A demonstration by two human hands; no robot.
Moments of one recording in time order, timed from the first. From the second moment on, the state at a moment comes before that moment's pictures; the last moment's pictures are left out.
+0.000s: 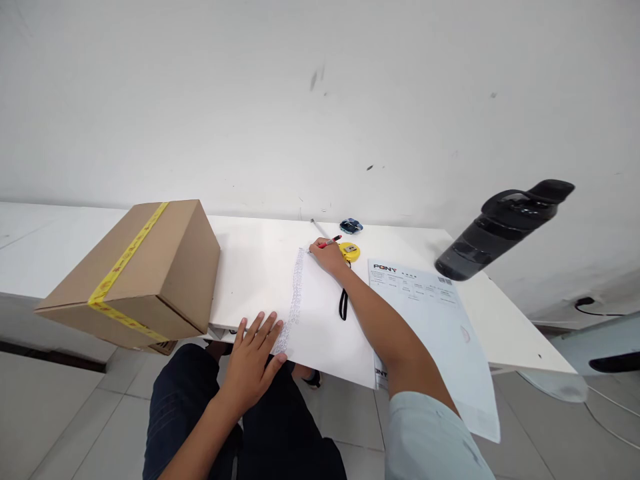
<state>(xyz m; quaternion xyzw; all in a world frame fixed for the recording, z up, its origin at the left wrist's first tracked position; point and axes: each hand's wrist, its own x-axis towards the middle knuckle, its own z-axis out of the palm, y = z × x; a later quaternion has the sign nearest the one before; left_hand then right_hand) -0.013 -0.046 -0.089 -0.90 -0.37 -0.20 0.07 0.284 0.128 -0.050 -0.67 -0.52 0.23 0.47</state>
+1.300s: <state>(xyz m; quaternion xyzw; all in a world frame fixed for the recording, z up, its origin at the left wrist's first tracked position) -0.013 -0.047 -0.090 -0.89 -0.38 -0.23 0.05 0.285 0.126 -0.055 -0.70 -0.56 0.16 0.42</state>
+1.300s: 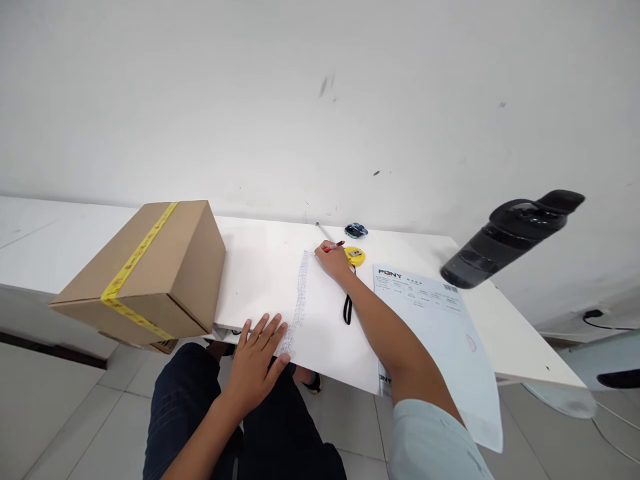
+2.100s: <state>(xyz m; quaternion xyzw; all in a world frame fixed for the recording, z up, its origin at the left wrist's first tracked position) -0.011 -0.050 -0.064 -0.90 -0.39 -0.22 -0.01 0.312 0.064 -0.041 -0.88 -0.45 0.03 0.16</state>
